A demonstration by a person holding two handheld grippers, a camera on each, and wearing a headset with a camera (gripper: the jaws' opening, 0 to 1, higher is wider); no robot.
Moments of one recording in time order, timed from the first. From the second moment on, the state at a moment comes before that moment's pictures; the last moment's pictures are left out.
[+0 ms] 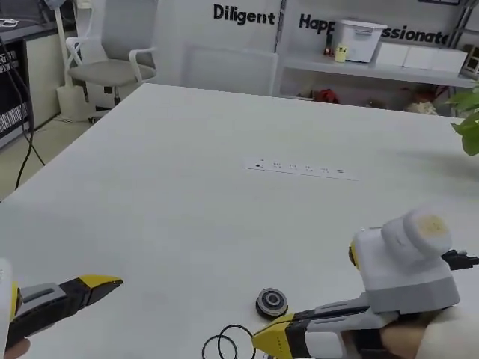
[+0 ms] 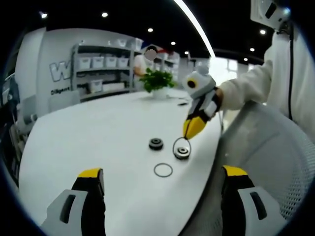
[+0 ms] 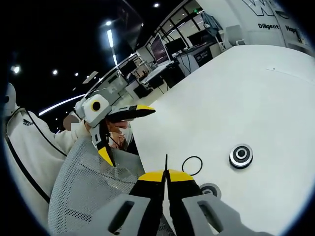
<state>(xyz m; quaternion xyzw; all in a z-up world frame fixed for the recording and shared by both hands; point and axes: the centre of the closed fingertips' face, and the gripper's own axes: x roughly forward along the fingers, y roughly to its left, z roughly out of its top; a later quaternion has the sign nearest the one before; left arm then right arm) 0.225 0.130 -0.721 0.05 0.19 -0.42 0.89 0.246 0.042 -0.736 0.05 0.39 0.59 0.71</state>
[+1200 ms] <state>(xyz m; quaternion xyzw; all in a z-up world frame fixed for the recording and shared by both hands) 0.221 0.139 -0.731 0.04 0.19 -0.41 0.89 0.256 0.043 -0.786 -0.01 0.42 0.56 0.71</state>
